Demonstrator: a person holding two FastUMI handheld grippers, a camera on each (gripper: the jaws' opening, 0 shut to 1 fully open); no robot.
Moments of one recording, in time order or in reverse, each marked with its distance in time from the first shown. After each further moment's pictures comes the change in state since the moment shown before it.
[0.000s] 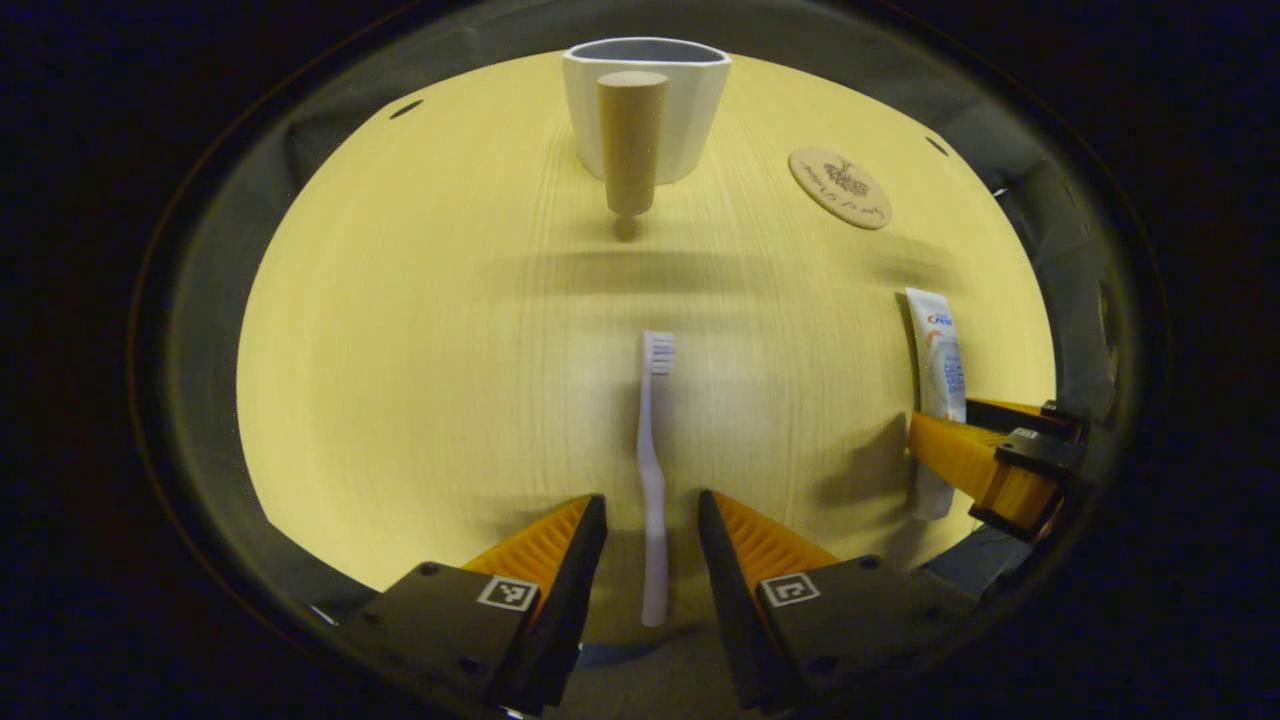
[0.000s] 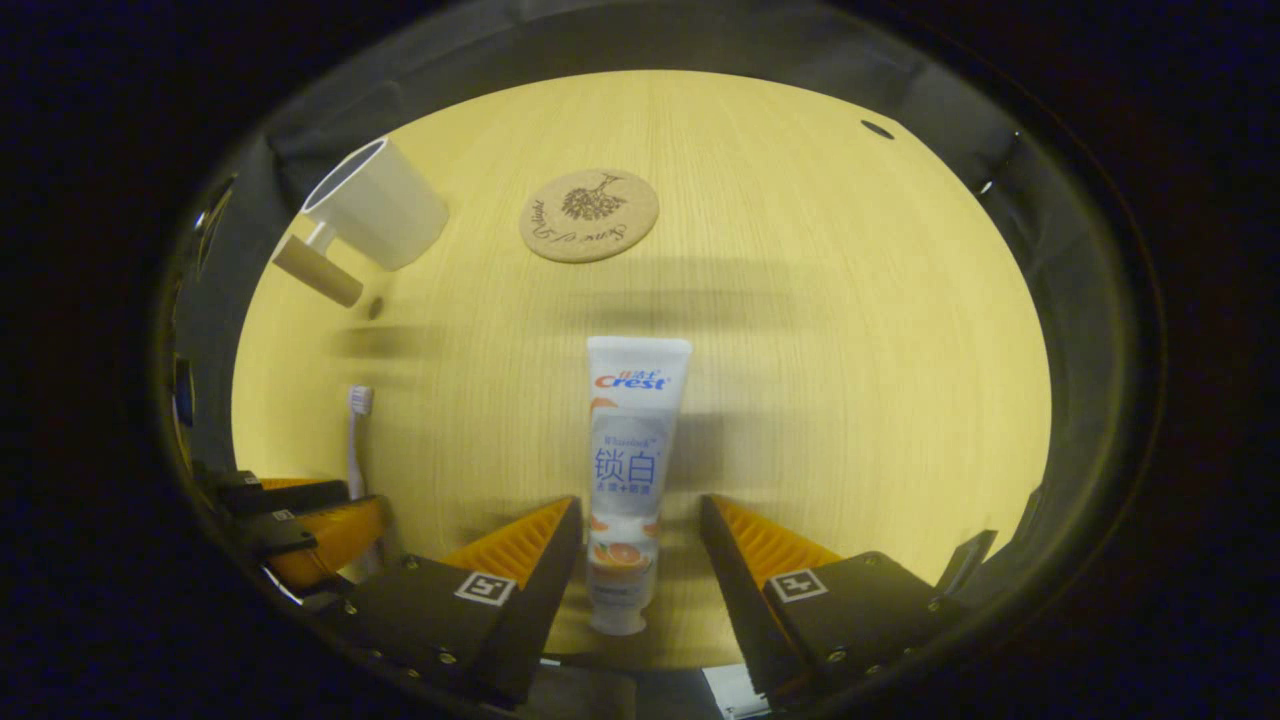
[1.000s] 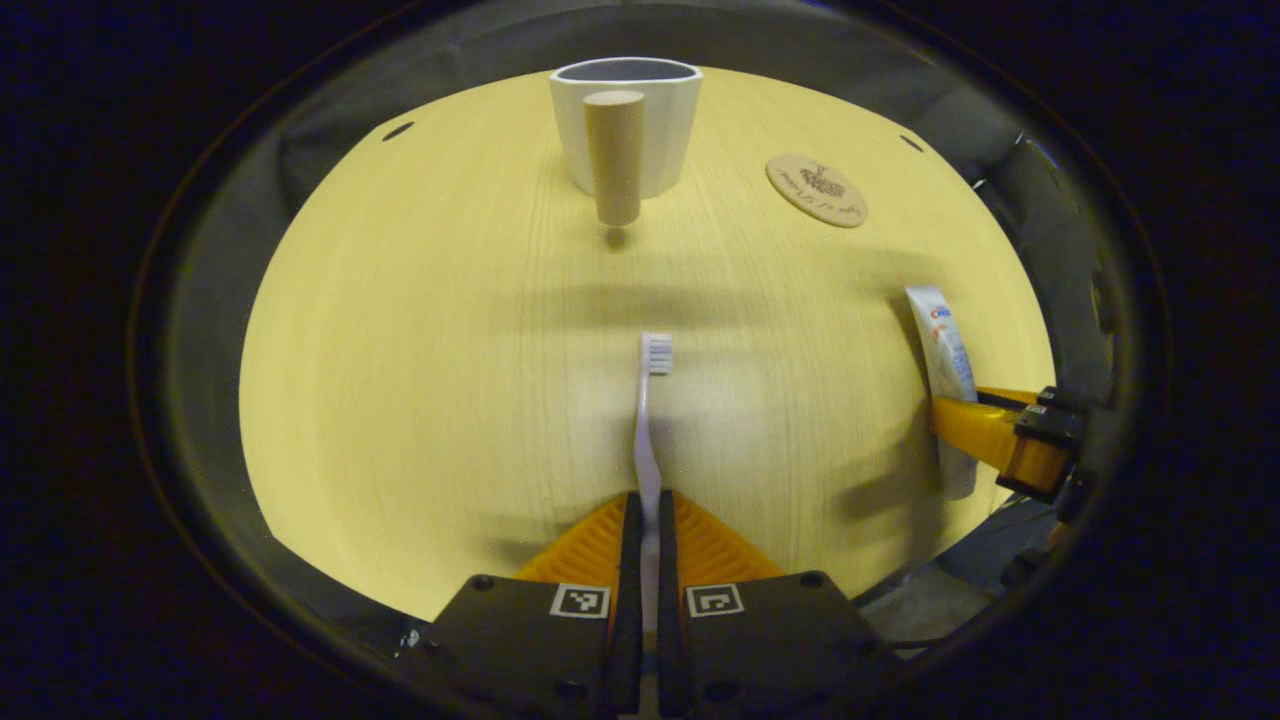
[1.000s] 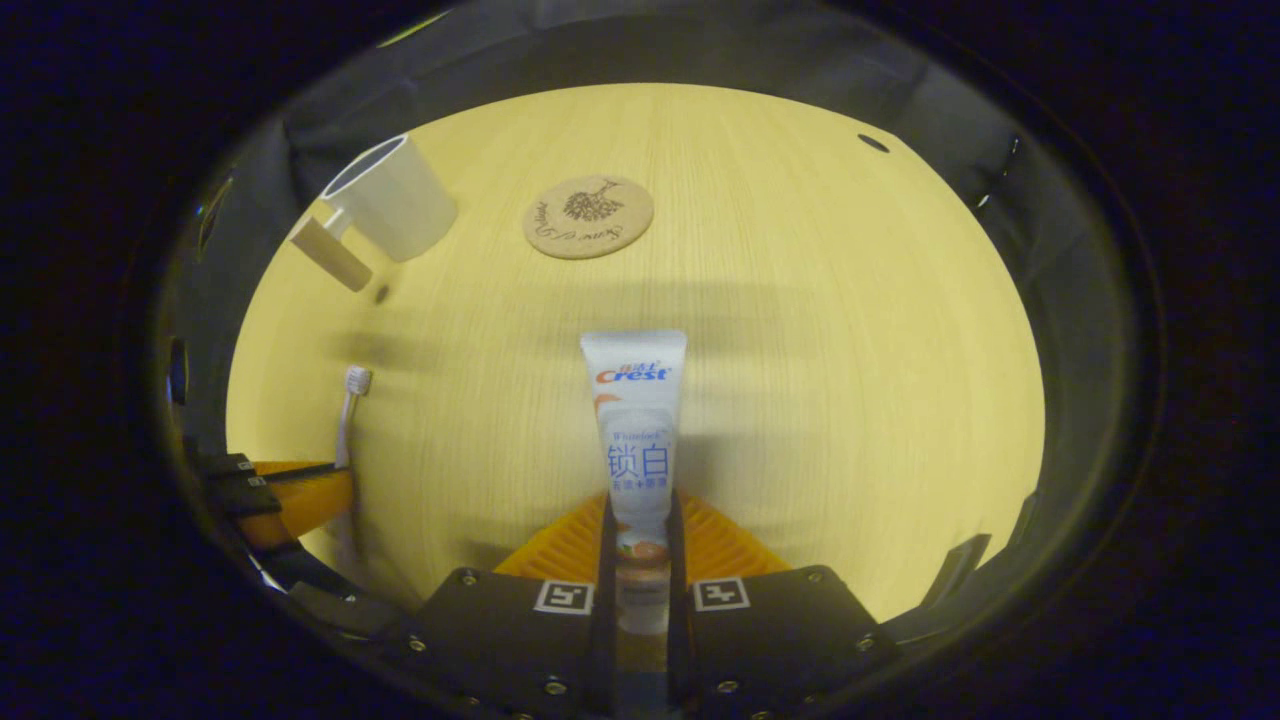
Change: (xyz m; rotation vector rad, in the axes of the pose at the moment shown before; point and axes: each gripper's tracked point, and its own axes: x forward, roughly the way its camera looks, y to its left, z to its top) left arm -0.002 0.001 0.003 0.026 -0.123 -0.028; right arm -0.004 -0.004 -0.003 -0.022 -0.095 0.024
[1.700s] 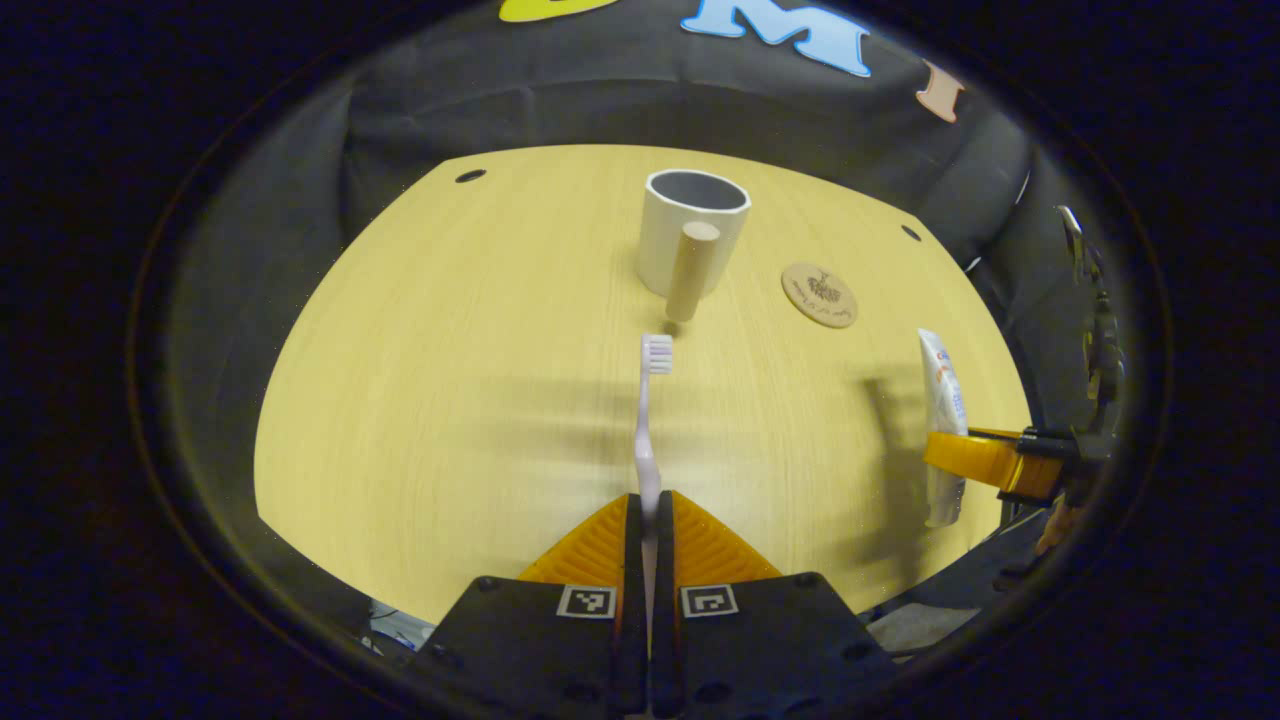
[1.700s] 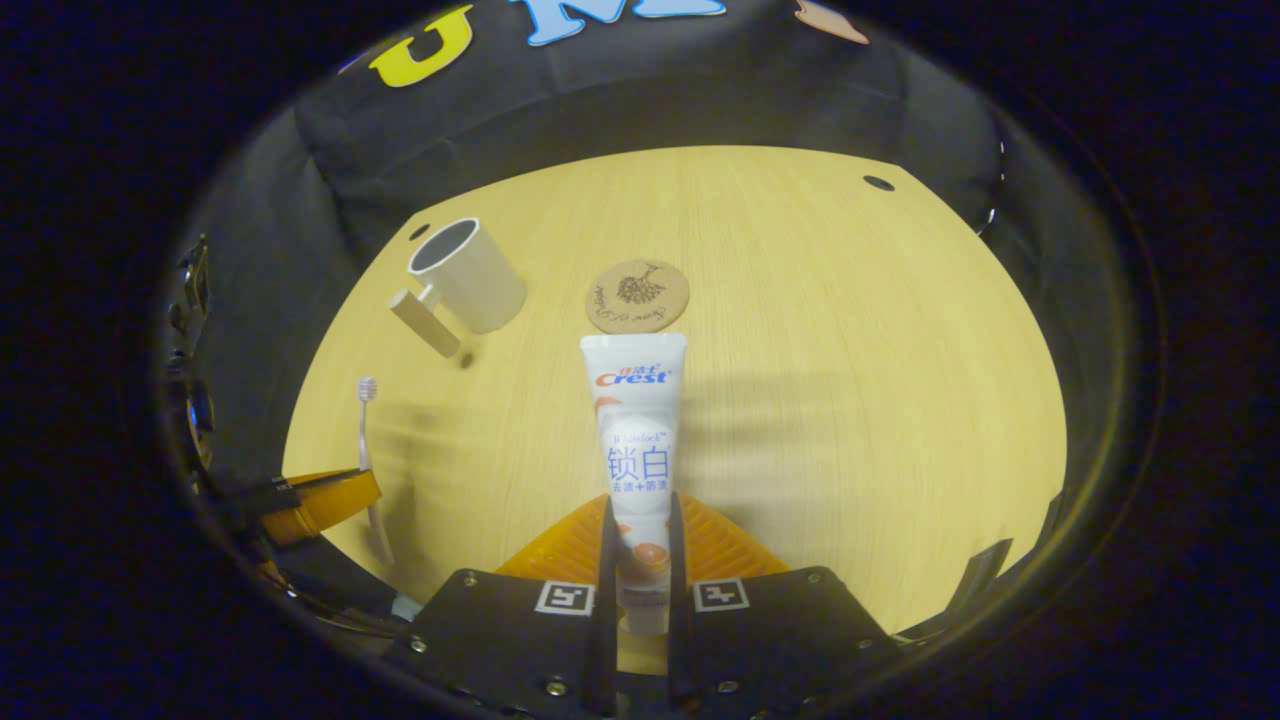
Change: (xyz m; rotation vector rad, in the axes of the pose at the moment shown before) left arm -0.053 0.024 0.027 -0.104 -0.305 -0.011; right arm -0.044 0.020 0.025 0.011 -0.207 0.134
